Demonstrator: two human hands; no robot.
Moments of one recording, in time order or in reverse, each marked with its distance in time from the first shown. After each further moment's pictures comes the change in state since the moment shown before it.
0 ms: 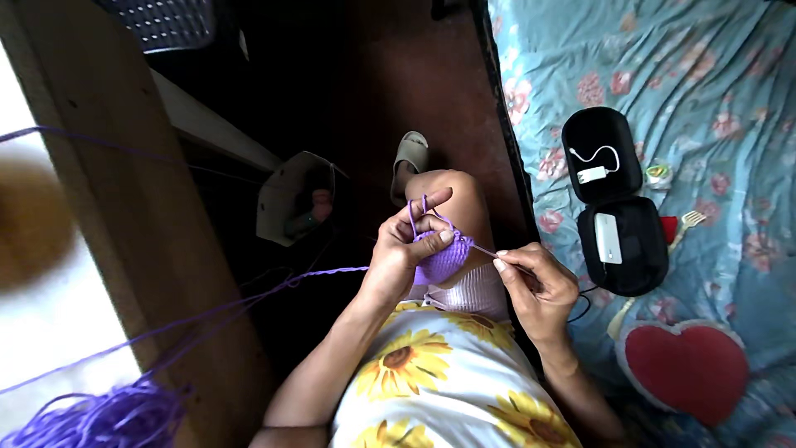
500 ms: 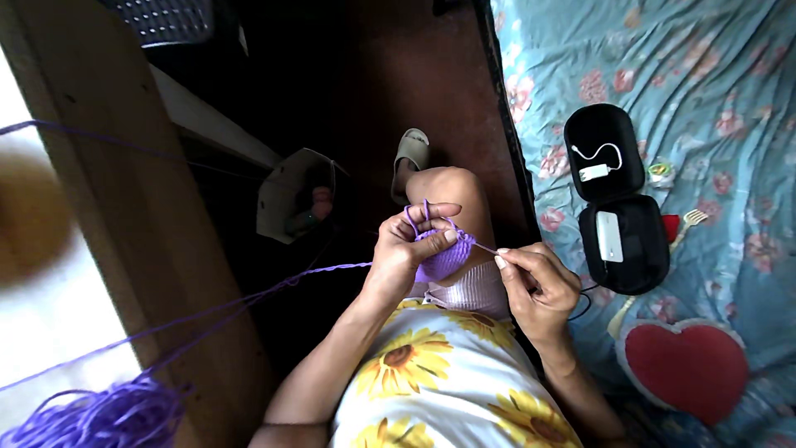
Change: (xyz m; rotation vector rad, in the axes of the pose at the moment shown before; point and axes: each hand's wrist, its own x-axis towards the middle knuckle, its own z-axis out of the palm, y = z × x) left_hand -0.003 -0.003 0.001 0.071 0.032 0.042; right_hand 0.001 -0.003 0.003 -0.159 0.030 -0.097
